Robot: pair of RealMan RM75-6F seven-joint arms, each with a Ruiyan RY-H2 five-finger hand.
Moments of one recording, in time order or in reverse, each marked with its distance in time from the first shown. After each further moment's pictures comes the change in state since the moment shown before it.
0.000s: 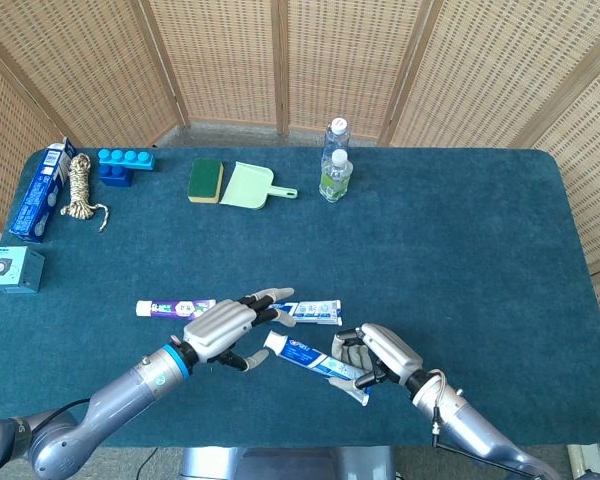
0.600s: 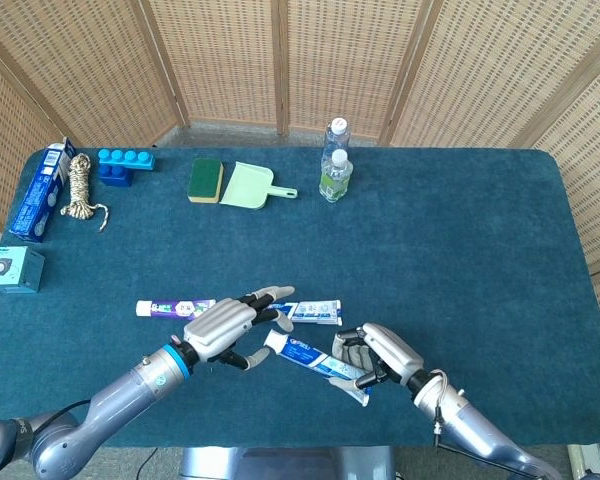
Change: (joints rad) left arm -0.004 -0.007 0.006 0.000 -0.003 0.024 -0.001; right arm 0.001 0.012 -0.003 -0.003 -0.010 -0.003 0.043
